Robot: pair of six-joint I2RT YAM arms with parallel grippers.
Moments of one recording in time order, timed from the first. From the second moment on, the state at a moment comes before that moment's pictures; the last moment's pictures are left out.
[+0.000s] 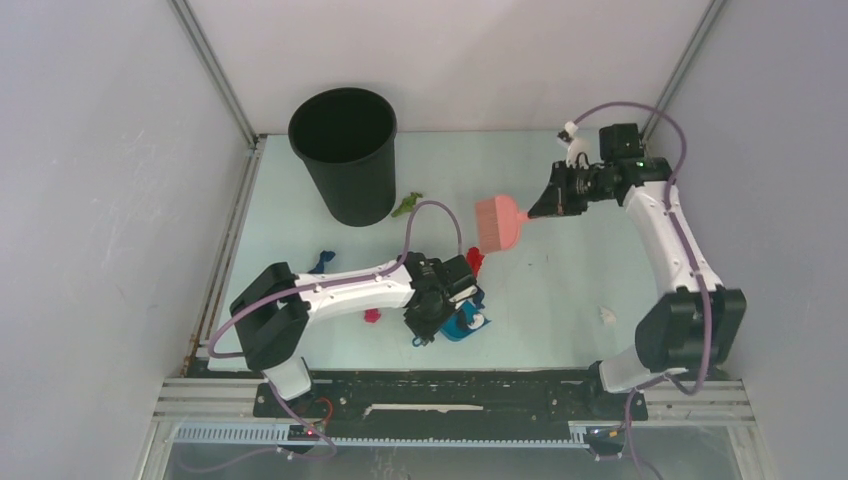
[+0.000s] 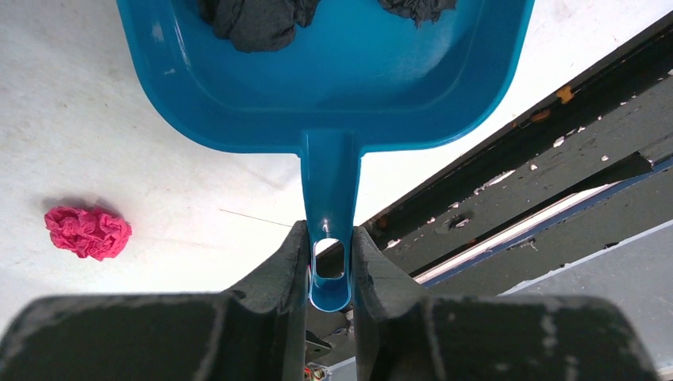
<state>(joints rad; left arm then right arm) -1.08 1.67 1.16 -0.92 0.03 -0.30 0.03 1.55 1.45 -0.94 -0.75 0.04</state>
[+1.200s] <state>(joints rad) -1.04 1.77 1.25 -0.88 -0.02 -0.27 0.40 1.58 1.39 -1.04 -0.35 -0.21</state>
